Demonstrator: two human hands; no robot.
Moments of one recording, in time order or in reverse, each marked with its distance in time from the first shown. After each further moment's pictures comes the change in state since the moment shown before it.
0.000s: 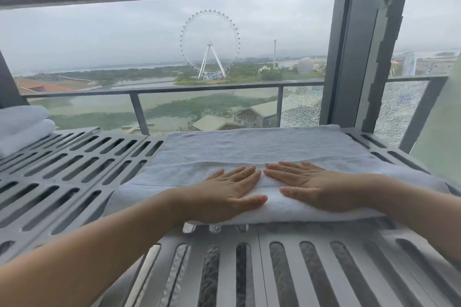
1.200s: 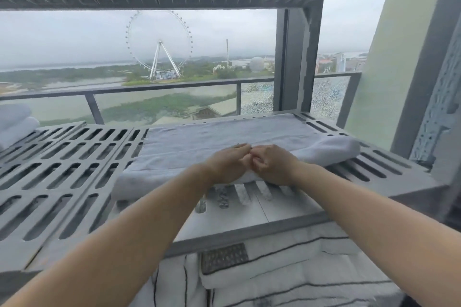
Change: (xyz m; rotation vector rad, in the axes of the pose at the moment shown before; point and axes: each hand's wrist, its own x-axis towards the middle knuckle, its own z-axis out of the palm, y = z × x) left_hand -0.059 0.066 0.010 -0.178 0.237 0.044; right_hand -0.046 -0.130 0.033 0.055 0.533 0.249
